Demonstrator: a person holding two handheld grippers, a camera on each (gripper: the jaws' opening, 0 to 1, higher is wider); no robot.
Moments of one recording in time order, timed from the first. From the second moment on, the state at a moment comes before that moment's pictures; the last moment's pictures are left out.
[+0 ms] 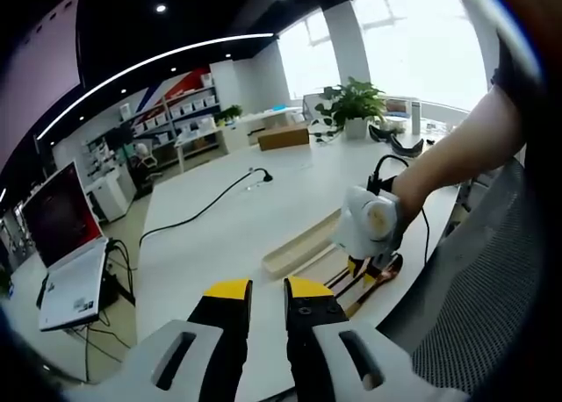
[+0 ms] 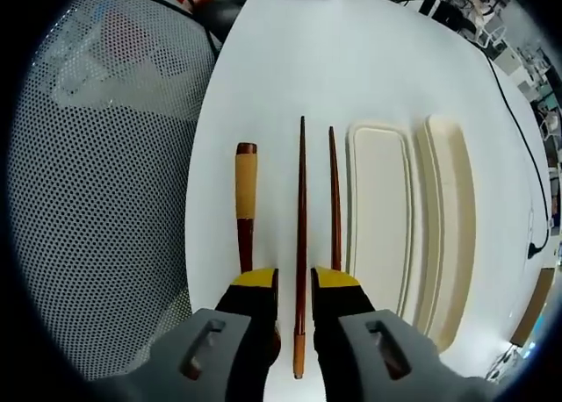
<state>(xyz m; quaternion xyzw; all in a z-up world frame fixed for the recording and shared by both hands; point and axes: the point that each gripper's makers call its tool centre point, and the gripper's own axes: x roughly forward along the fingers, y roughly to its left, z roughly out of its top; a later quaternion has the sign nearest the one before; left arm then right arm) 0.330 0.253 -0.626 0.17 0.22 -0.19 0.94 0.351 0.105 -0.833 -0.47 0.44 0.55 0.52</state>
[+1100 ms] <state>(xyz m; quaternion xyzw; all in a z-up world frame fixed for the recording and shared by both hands) 0.329 0.252 -0.627 0.17 0.23 -0.19 0.94 0.356 0.108 -0.833 -0.45 0.43 0.57 0.53</state>
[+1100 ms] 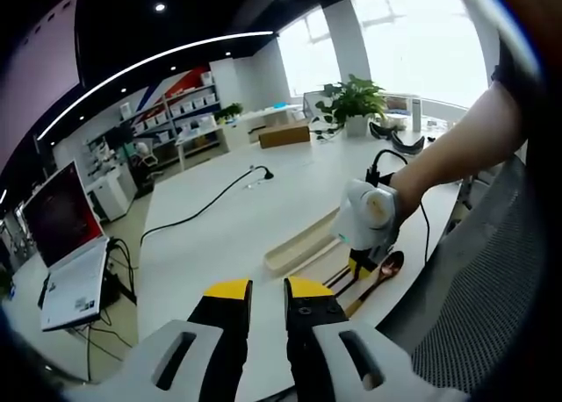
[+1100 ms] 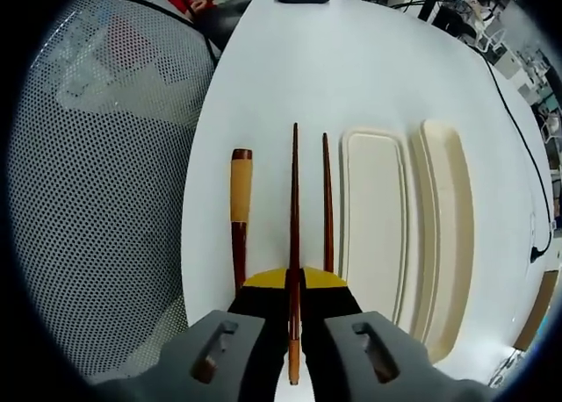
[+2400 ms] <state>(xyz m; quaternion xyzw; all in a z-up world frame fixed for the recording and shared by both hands) 0.329 0.253 -0.627 0.17 0.23 -0.19 0.94 0.370 0.098 -0.806 -0.46 0.42 0.55 0.55</state>
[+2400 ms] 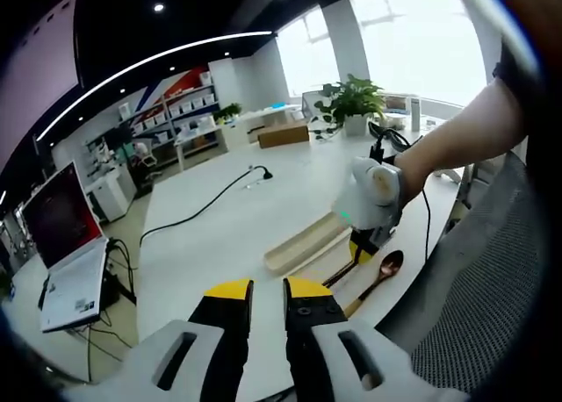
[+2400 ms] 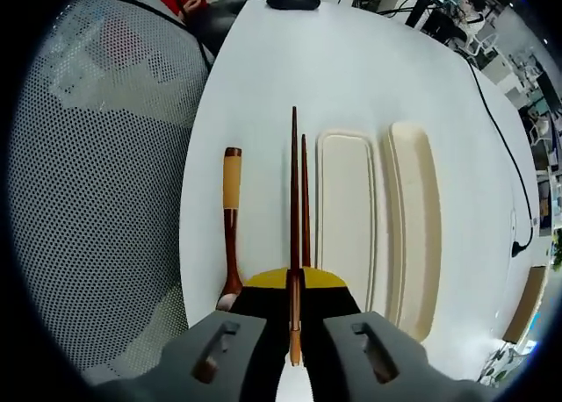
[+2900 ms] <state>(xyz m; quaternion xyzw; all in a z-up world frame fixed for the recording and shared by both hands) 0.329 0.254 -0.626 0.17 0.22 -0.19 0.94 0.384 0.084 -0.799 -0.46 0.43 0.54 0.56</state>
